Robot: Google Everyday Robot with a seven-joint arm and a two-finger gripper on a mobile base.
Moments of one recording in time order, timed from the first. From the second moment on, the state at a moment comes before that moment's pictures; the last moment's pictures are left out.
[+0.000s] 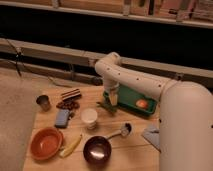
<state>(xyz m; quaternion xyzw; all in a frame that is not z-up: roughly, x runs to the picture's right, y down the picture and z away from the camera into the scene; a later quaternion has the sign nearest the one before) 0.062 0.060 0.846 -0.34 0.03 -0.07 0.94</state>
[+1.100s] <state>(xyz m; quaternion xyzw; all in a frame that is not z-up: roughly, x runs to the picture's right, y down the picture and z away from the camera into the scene) 0.026 0.060 0.822 -0.37 0.03 -0.14 0.92</state>
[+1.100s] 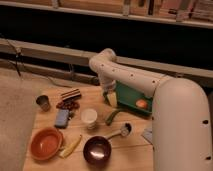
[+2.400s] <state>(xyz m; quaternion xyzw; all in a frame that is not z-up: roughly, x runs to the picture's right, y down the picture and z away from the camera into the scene) 0.125 0.094 0.790 -0.35 0.05 -0.21 0.91</state>
